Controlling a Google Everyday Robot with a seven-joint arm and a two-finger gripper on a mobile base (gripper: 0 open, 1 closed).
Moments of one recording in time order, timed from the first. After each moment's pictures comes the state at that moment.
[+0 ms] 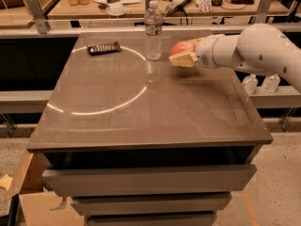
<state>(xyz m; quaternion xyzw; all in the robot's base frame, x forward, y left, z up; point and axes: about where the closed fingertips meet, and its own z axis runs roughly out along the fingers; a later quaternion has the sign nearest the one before) 0.730 -0.121 0.890 -0.36 0.75 0.11 0.54</state>
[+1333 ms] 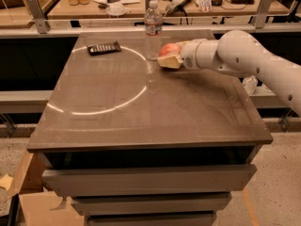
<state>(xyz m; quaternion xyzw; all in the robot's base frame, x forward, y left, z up) 0.763 -0.079 0.862 -0.36 0.75 0.13 0.54</state>
